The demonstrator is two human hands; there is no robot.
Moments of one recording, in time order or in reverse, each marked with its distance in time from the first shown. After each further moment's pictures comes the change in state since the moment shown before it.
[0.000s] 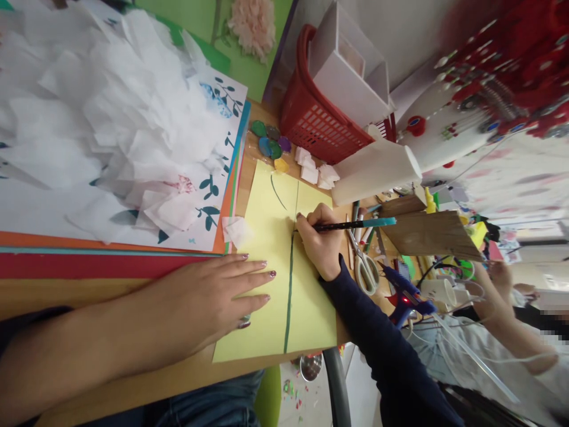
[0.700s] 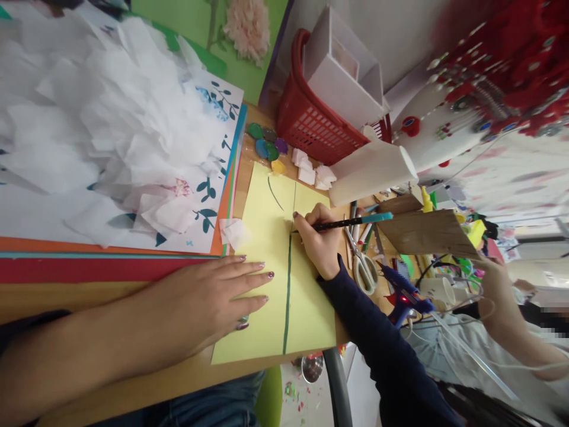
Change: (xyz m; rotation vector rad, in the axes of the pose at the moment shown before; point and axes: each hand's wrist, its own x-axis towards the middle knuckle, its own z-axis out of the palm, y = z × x) left_hand 0.006 0.000 -0.007 -0.002 -0.016 0.020; right_hand 0.003 0.002 0.000 -0.011 -0.009 0.029
